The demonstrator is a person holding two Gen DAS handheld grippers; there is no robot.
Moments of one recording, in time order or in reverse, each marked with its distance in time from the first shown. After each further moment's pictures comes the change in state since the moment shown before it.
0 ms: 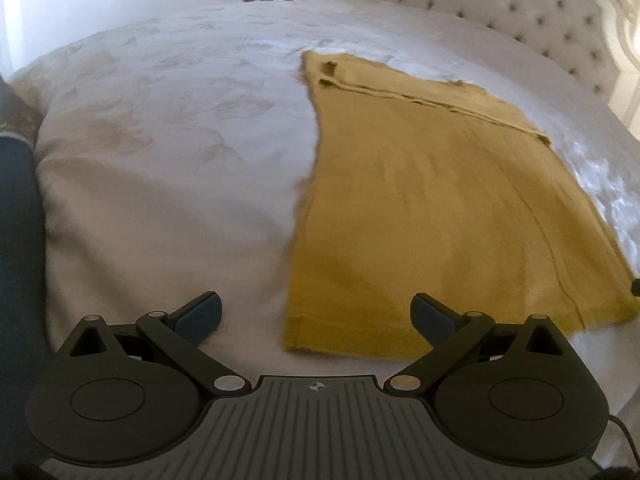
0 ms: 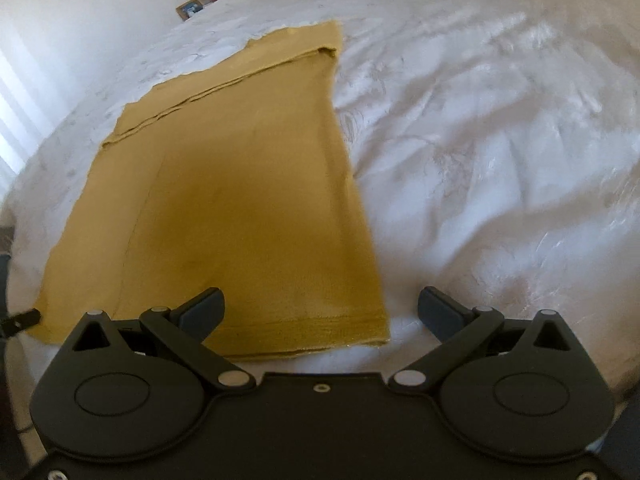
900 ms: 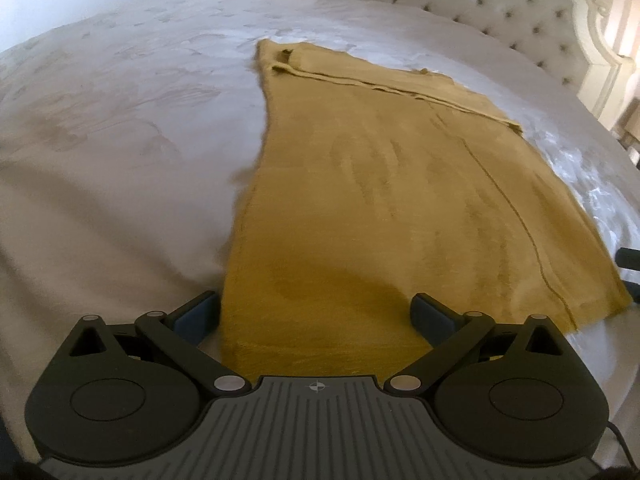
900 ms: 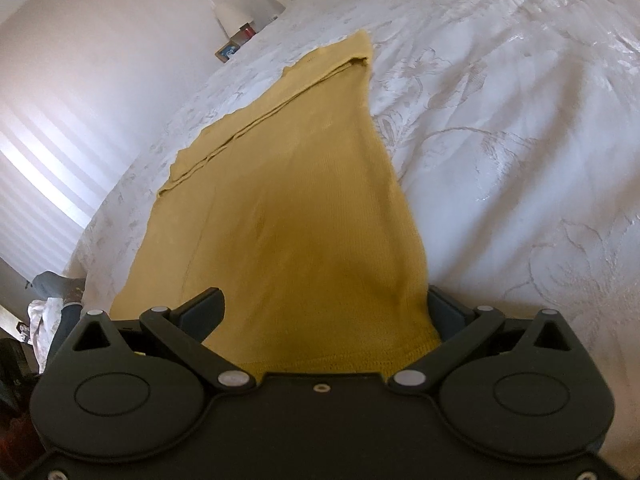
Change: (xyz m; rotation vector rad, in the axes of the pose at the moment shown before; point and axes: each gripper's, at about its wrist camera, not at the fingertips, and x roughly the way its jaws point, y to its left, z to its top) left arm 0.028 -0.015 -0.001 0.046 -0.012 -0.120; right arm 0.015 -0.018 -0.005 0.118 -0.087 0.256
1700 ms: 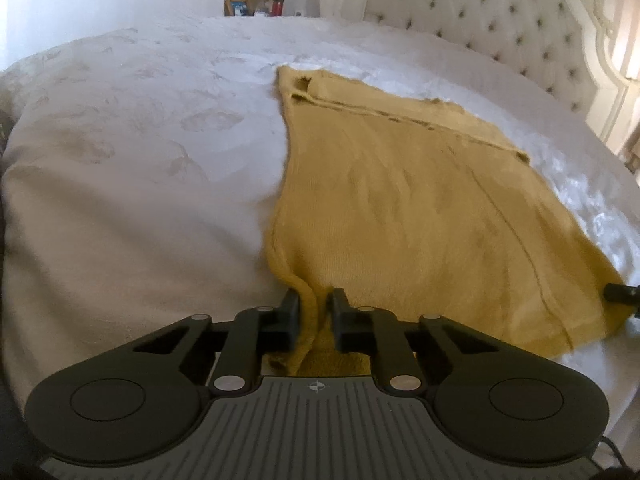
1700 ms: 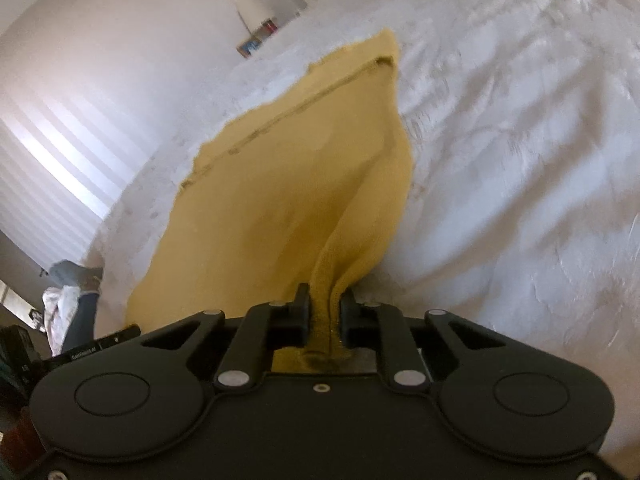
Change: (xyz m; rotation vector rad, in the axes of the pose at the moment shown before) left arm -0.019 0.006 0.003 -0.033 -0.082 0.034; right arm -0.010 0.009 -0.002 -0.031 -0.007 0.066
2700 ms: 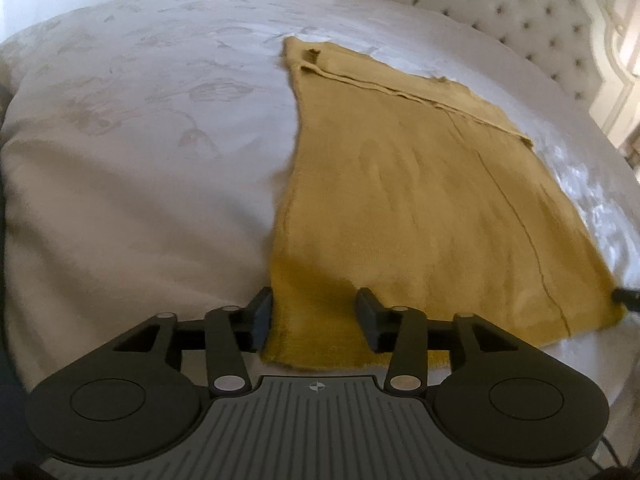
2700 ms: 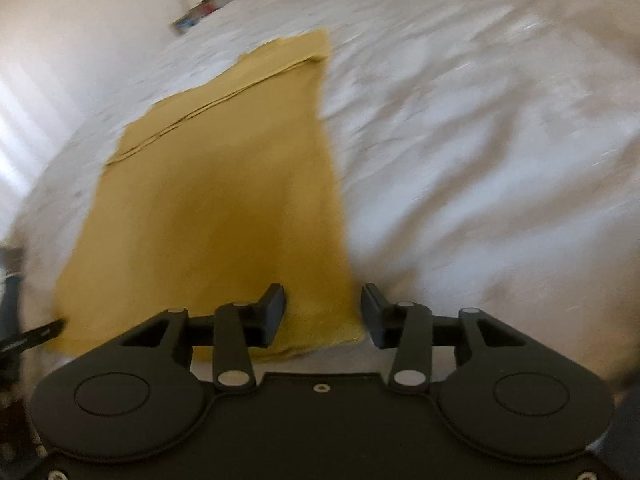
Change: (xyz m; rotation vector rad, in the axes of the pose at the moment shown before) left arm 0.004 0.014 -0.001 -0.023 0.108 -0.022; right arm -0.016 0.006 0.007 -0.052 0.052 -0.353
